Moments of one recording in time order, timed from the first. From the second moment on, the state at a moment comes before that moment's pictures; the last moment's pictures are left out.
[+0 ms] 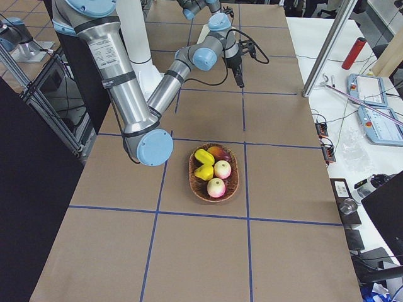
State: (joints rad) left arm -0.72 -1.55 -1.81 -2.16 -1.63 -1.25; right arm 0.90 -1.16 2.10 -1.58 1.92 0.89
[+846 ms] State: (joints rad) left arm -0.73 -1.51 -1.80 -2.17 -1.63 -1.09; right arm 0.93 -1.16 2.10 -1.61 1.97 0.89
